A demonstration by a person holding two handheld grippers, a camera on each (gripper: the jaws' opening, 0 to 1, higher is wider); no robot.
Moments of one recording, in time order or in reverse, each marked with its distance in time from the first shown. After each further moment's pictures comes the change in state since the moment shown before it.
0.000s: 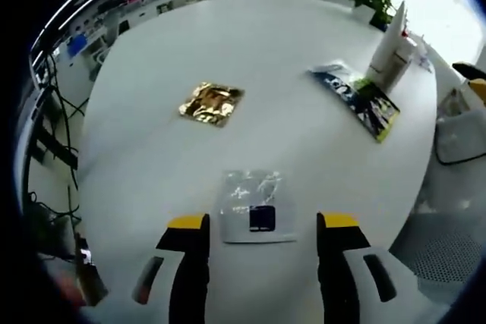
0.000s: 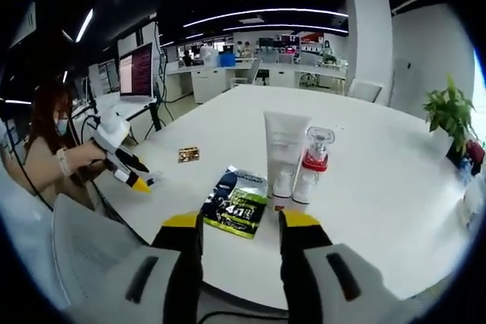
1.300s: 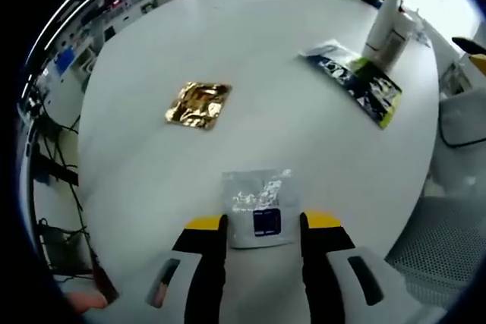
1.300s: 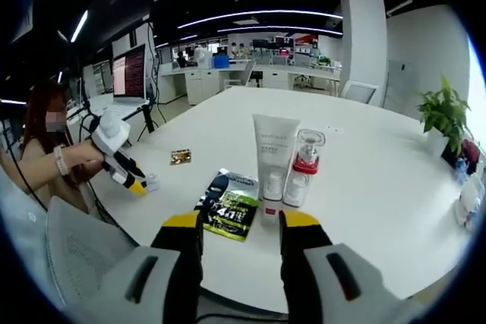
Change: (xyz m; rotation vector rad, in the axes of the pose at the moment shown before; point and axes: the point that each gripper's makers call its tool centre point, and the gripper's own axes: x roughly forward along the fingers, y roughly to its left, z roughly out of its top) left arm 0.005 -0.003 0.005 0.125 0.105 0.005; right arm 0.002 -0.011 0.003 0.001 -0.010 -0.032
